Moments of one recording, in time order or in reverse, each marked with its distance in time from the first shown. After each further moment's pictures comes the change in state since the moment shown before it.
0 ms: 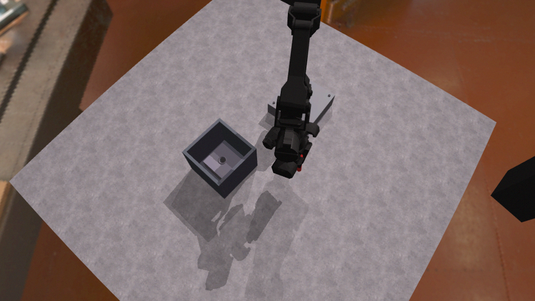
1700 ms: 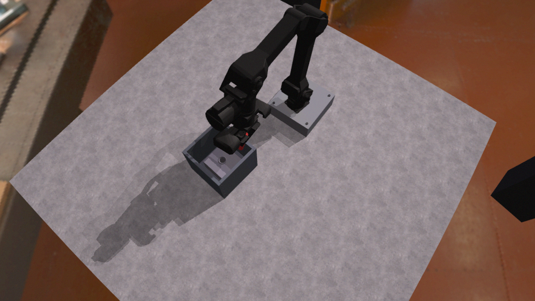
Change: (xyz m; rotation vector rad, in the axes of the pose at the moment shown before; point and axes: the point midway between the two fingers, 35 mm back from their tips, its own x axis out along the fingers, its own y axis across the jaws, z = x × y) arm -0.107 0.053 0.132 0.053 -0.281 0.112
